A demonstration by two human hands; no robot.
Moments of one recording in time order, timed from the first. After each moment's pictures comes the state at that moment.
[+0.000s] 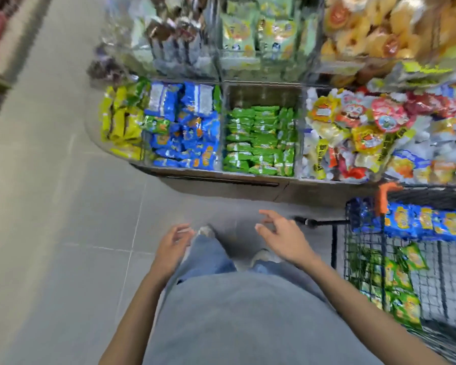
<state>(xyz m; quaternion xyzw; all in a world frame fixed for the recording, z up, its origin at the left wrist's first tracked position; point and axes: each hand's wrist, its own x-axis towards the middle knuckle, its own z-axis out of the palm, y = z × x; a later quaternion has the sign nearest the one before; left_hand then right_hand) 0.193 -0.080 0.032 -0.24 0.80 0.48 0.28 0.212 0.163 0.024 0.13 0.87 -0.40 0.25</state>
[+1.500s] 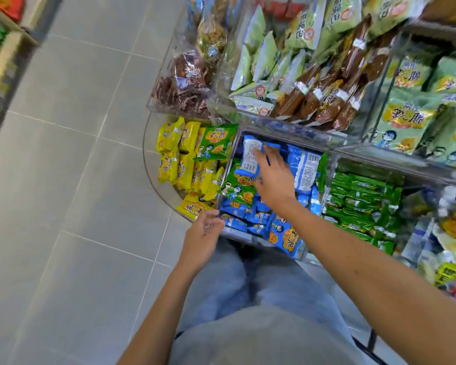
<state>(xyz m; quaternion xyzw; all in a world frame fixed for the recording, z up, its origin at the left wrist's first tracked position) -0.080 -0.202 -0.001 -0.25 0.78 0.52 0.23 -0.186 -0.030 -0.043 -0.06 0.98 -0.17 0.13</state>
